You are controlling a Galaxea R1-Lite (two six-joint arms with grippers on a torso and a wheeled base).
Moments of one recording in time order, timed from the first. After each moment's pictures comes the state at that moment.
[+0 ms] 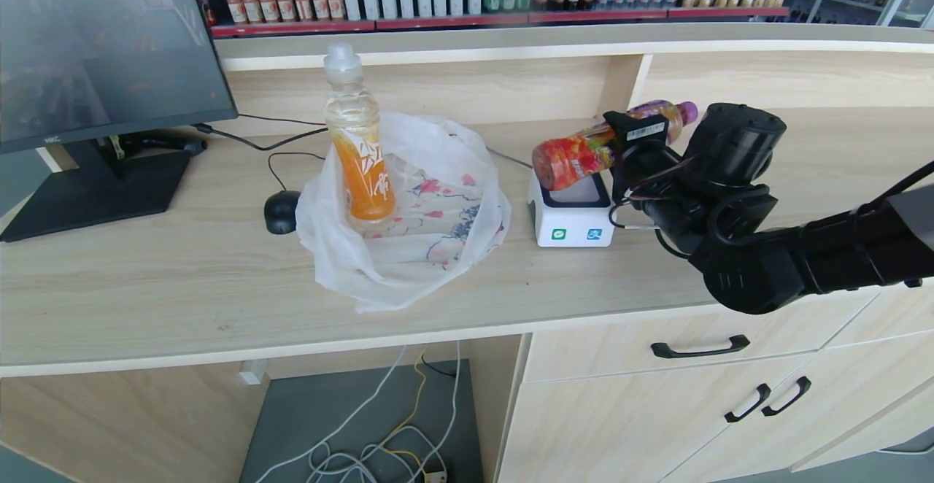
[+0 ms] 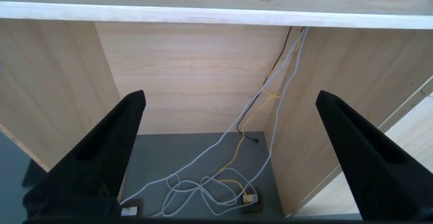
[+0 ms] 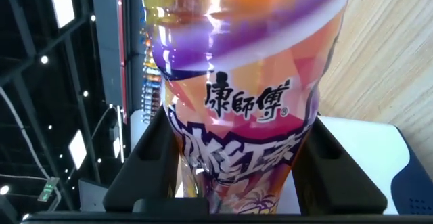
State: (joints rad) left arm 0.00 0.00 0.00 0.00 0.00 0.00; right arm 0.40 2.01 -1.23 -1.01 -0.25 1.25
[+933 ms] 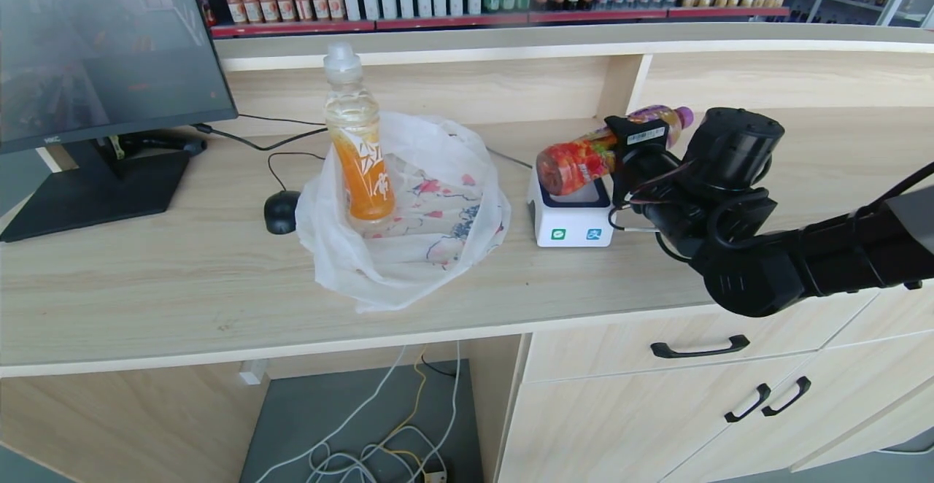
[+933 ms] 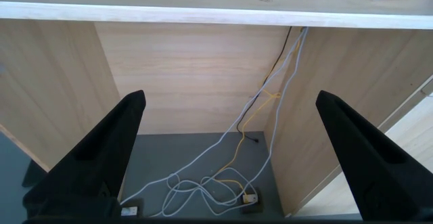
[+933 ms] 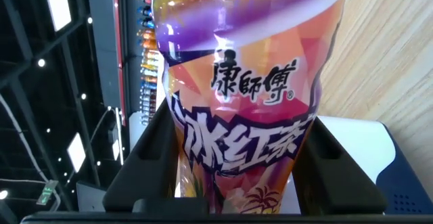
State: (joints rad) left arm 0.00 0.00 0.00 0.00 0.00 0.00; right arm 0.40 2.01 -1.21 -1.01 -0.25 1.27
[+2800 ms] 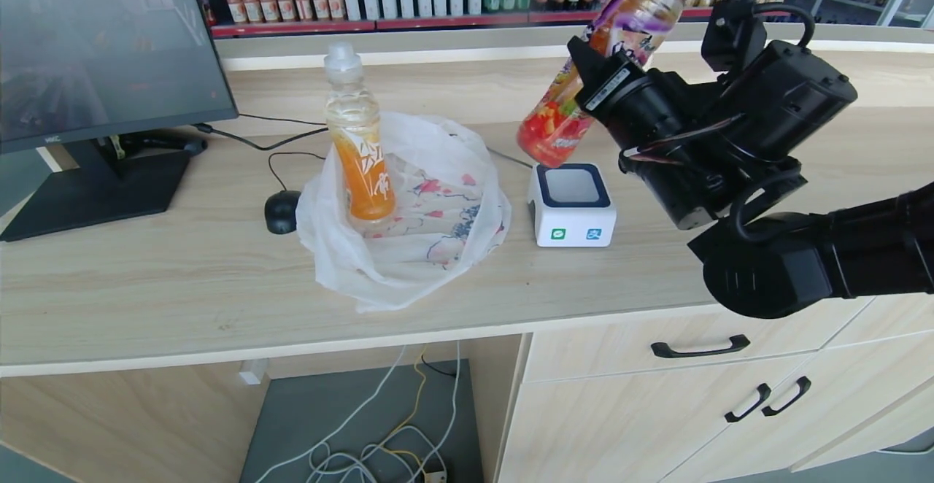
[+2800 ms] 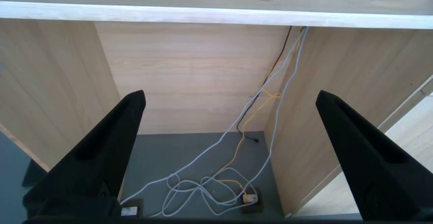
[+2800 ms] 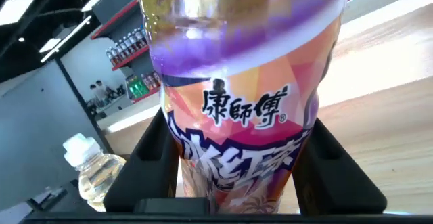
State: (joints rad) left arm 0.00 0.00 0.00 0.00 0.00 0.00; right arm 0.54 1.92 -1.25 -1.21 -0.20 0.34
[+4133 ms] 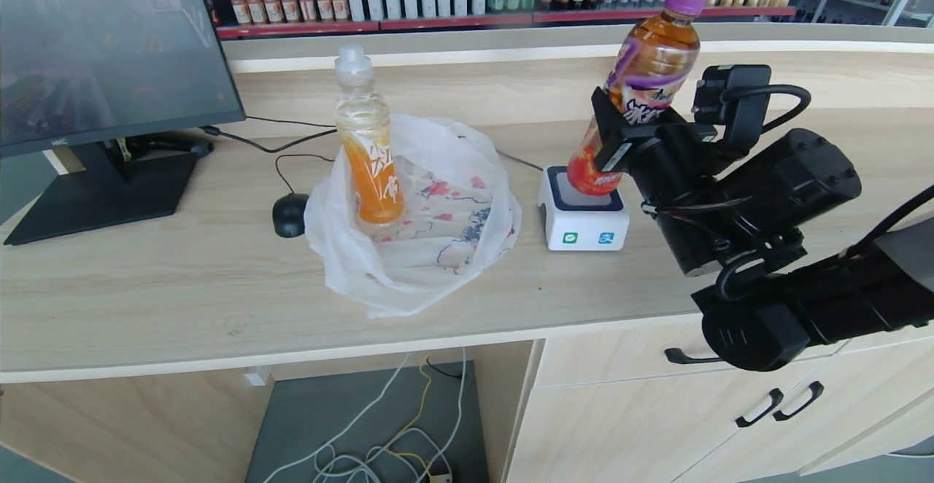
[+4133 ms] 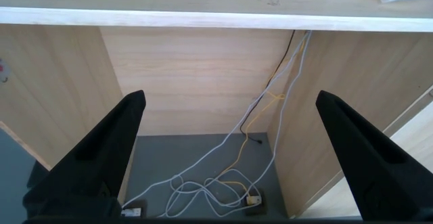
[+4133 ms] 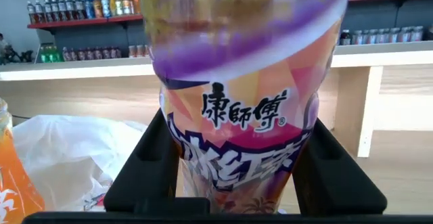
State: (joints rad) left arm 0.00 0.00 0.00 0.00 0.00 0.00; right arm 0.49 1.98 -1.02 -1.57 -0.18 -0.12
